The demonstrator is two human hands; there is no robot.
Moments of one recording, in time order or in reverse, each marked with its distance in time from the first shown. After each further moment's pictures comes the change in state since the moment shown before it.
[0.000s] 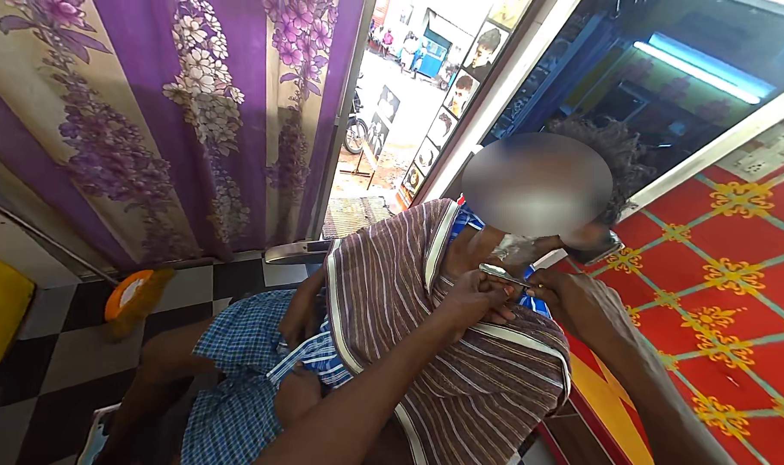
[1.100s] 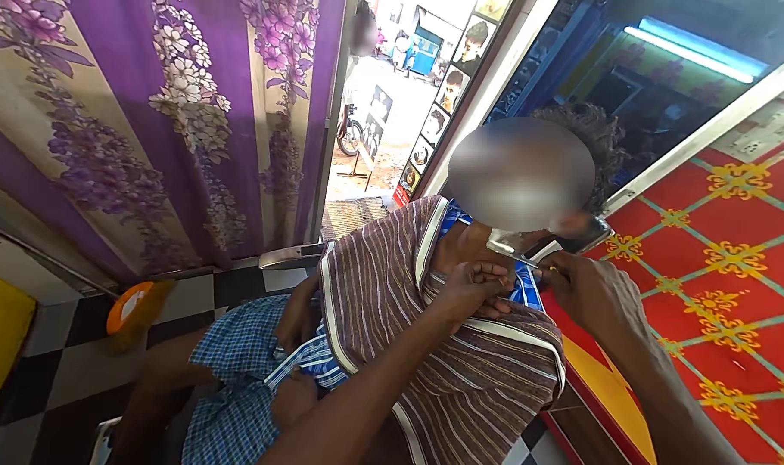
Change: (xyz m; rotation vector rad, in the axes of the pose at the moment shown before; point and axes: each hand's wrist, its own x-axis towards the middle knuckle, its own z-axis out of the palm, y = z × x) left_hand 0.002 0.013 0.013 0.025 0.053 -0.051; right_hand -0.010 0.005 -0.010 0.078 0.252 0.132
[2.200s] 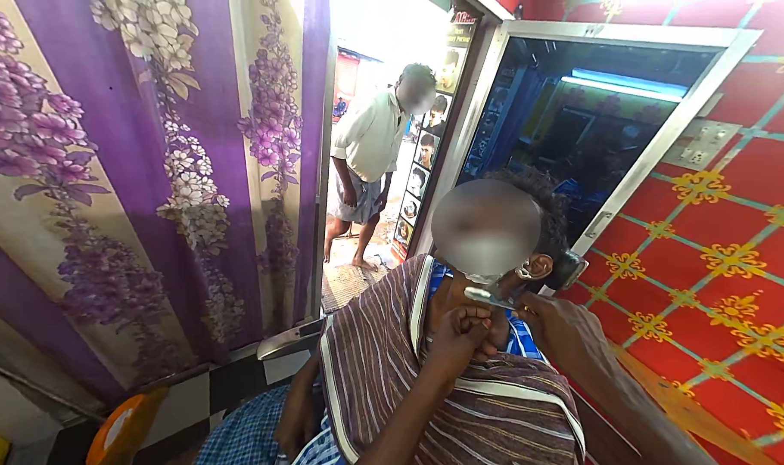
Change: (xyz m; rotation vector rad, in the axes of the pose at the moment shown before) left_hand 0.012 0.009 -0.008 0.150 0.057 0.118; right_hand 0.008 -0.003 0.011 0.036 0.022 -0.044
